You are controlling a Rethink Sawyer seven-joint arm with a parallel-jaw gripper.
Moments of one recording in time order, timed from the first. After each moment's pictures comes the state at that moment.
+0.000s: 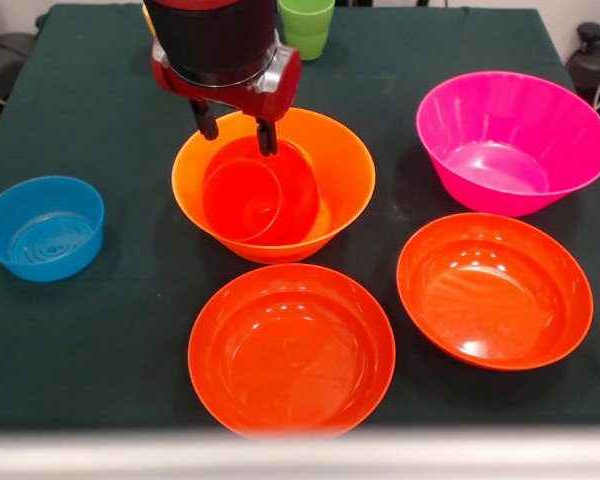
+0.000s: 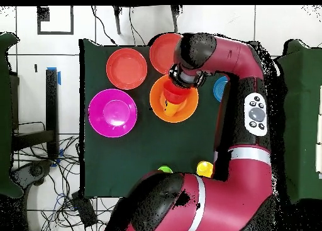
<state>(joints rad) -0.38 -0.34 0.16 0.91 -0.18 1.27 1.90</state>
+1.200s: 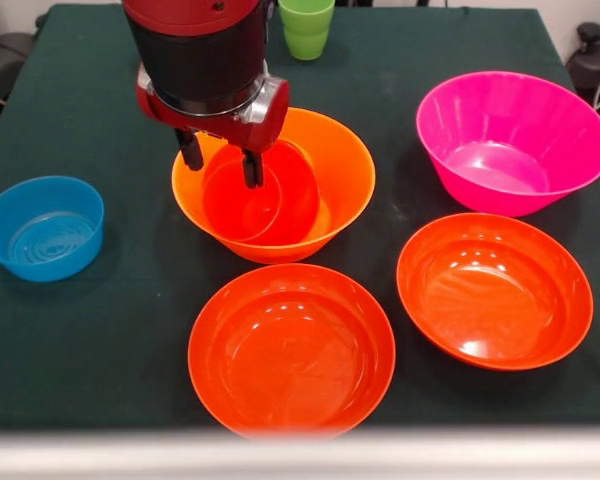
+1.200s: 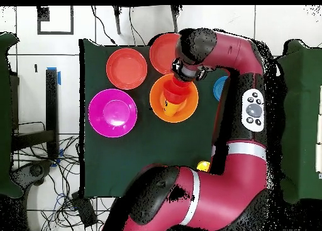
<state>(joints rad) -0.36 -0.28 0.15 0.80 -0.18 1.25 1.90</state>
